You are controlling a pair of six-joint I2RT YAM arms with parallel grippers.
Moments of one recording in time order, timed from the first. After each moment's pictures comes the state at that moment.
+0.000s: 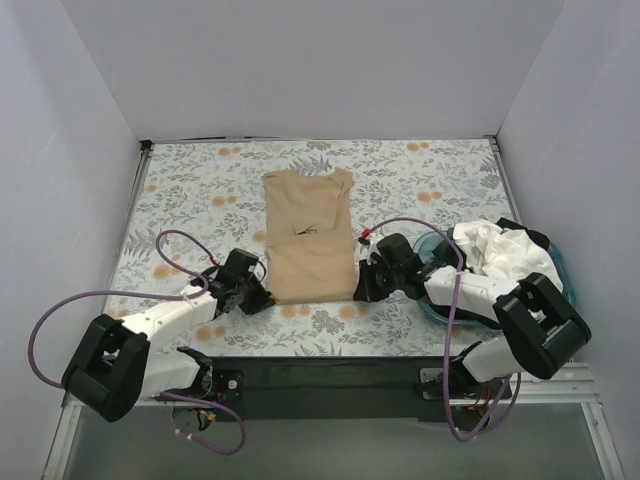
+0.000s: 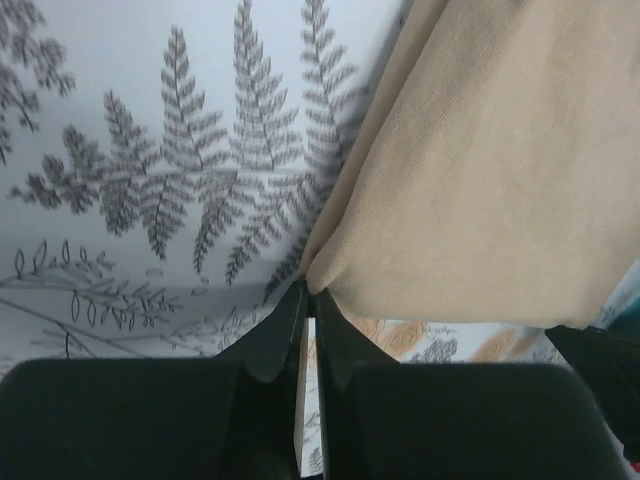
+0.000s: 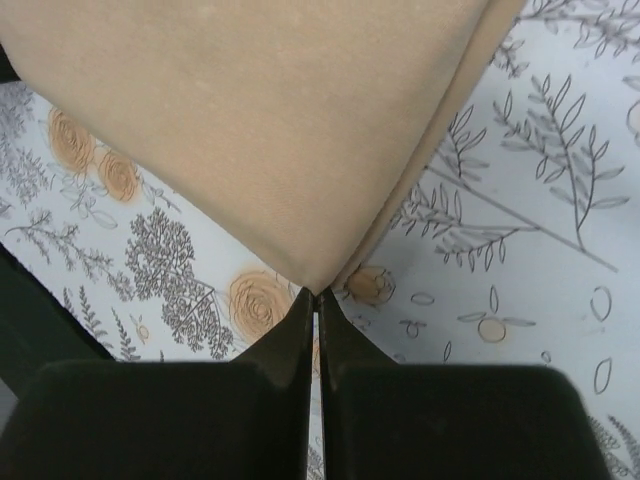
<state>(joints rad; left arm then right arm) -0.51 1.22 0.48 -0.30 -0.01 -1.10 0.68 1.44 0.62 -0.04 -0.30 0.38</state>
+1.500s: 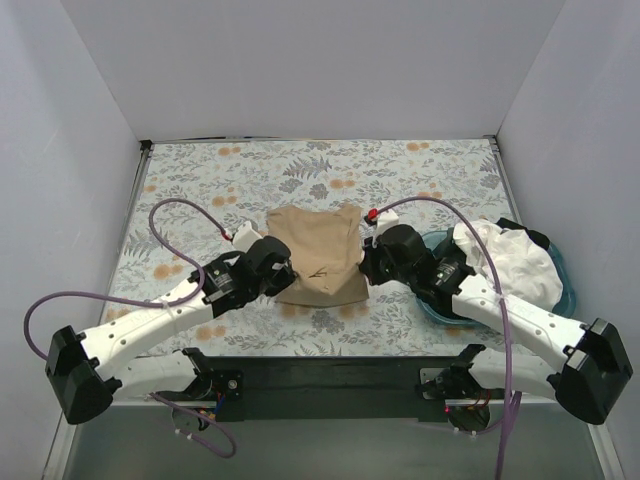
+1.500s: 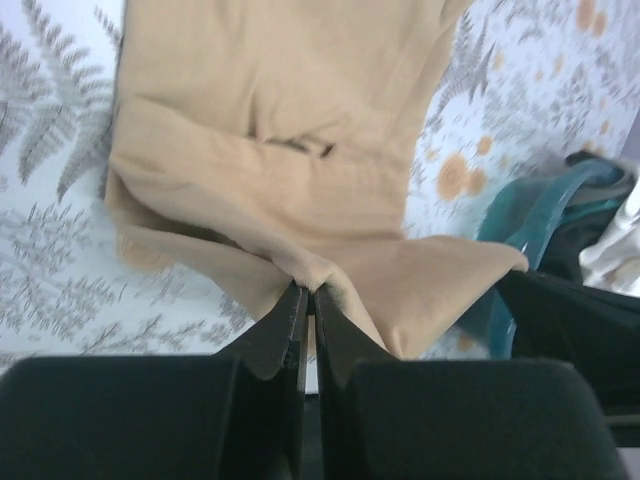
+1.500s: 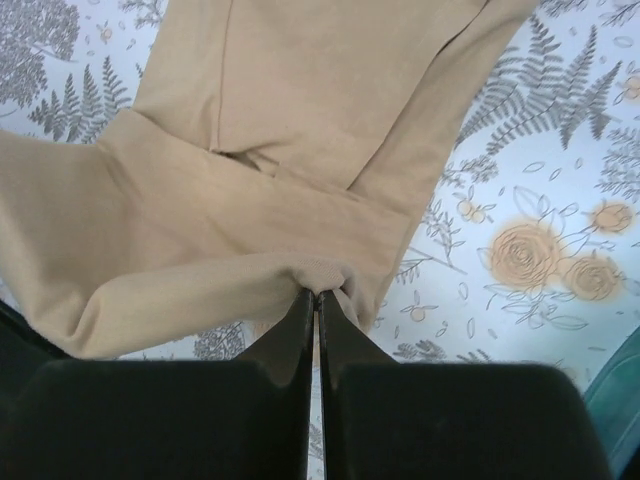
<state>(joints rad) -0.91 1.06 0.84 -0.64 -0.37 -1.32 0.84 1.09 0.75 -0.30 0.09 0.35</state>
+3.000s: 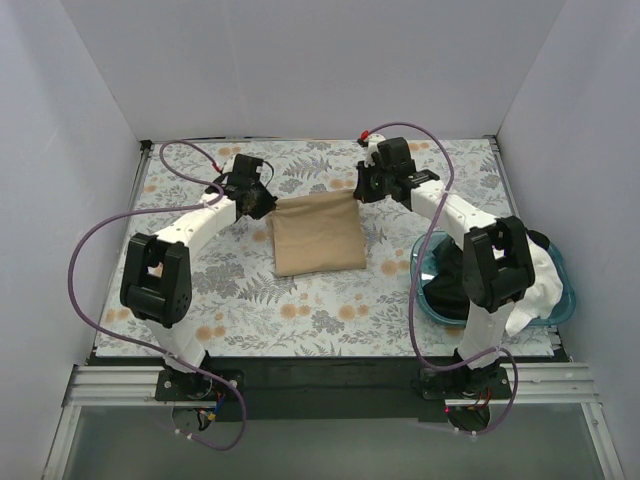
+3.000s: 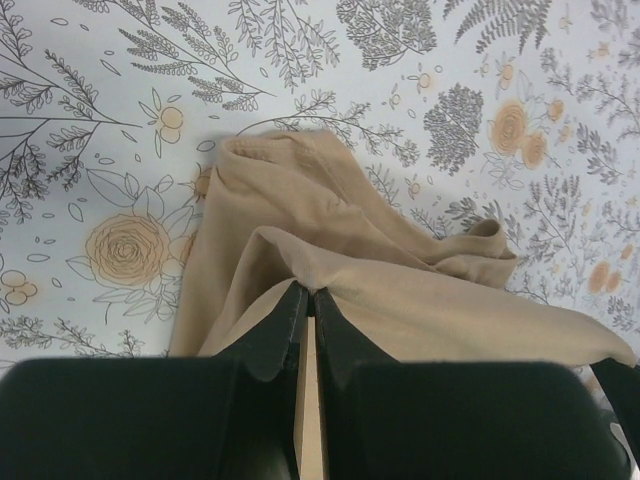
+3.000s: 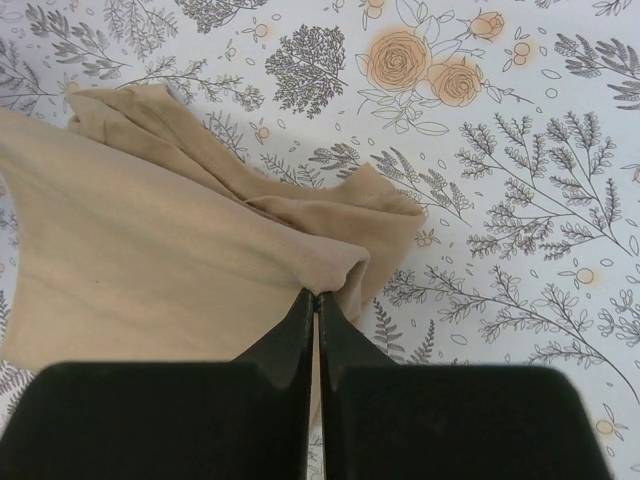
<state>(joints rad) -0.33 1.74 1.29 -0.39 -0.13 -0.93 0.43 1.84 1.43 -0.27 -0.22 0.13</state>
